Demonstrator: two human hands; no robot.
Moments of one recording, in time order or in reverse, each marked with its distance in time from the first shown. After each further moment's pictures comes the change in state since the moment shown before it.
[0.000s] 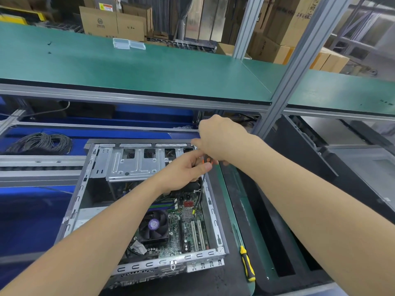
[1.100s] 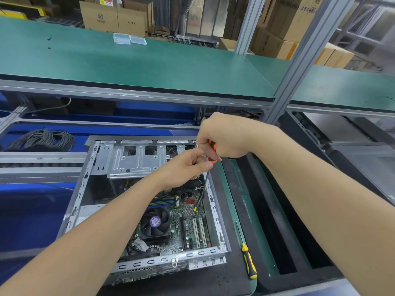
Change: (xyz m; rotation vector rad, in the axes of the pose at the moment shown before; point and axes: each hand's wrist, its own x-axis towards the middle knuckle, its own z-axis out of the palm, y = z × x) left_hand 0.001 -0.007 -0.003 -0.041 -0.034 -0.023; right_hand -0.002 0.025 -0.012 -0.035 -0.188 -0.389
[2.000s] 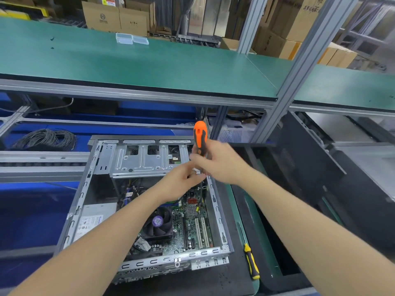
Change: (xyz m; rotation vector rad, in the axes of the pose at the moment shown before) left_hand -0.019 -0.042 0.004 0.270 0.144 -0.088; right_hand 0.019 -0.011 0.102 0.726 0.472 0.168
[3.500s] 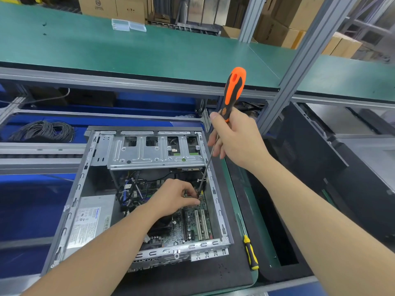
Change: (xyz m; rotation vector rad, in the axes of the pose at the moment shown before) left_hand -0.028 -0.055 0.029 0.330 -0.035 -0.153; right_hand -0.006 -0.013 -0.026 0.325 0.269 0.080
